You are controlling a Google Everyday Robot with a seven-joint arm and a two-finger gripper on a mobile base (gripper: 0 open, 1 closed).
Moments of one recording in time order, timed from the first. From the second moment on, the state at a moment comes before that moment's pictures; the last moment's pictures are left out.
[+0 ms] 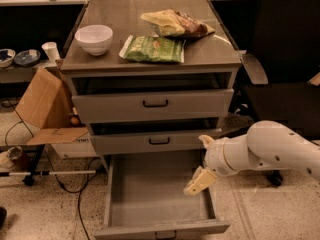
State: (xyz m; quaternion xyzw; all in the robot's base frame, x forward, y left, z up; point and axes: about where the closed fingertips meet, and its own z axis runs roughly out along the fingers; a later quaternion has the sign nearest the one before) arm 0.477 -0.110 0.640 -0.54 0.77 0.16 0.30
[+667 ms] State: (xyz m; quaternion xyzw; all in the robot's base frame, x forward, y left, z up) arm 0.471 -0.115 0.611 -0.53 0.77 0.16 0.30
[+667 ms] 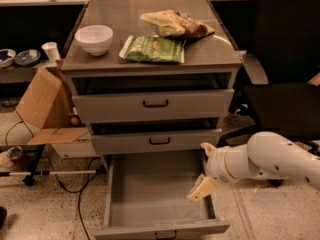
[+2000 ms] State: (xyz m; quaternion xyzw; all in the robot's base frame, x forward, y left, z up) arm 0.408 -0.181 0.304 -0.48 0.81 0.22 0.27
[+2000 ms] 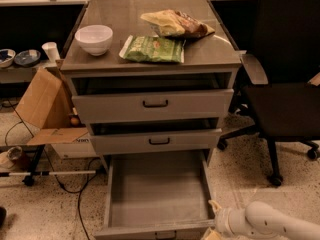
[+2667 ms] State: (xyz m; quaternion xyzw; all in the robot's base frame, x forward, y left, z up) arm 0.347 -0.192 0.202 -0.43 0.82 0.27 0.27
